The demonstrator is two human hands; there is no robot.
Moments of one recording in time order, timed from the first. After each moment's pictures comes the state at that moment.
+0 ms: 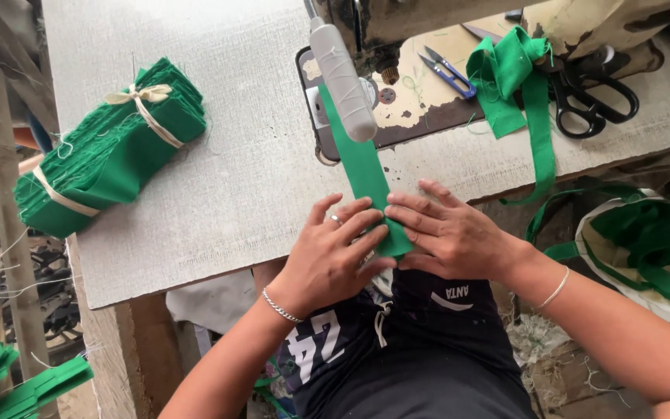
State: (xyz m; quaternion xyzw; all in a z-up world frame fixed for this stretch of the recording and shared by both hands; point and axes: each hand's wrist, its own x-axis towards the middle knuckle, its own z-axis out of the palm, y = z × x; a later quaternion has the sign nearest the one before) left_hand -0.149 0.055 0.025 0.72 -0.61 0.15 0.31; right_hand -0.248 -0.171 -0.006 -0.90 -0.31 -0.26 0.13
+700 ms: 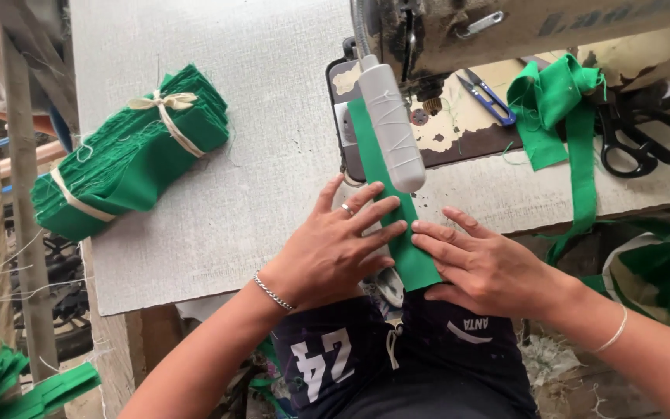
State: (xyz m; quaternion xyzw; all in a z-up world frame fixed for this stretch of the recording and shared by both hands) left_hand -0.095 0.059 0.038 0.73 -0.65 0.06 0.20; right_hand -0.236 -0.173 0.026 -0.91 -0.34 -0.20 0.12
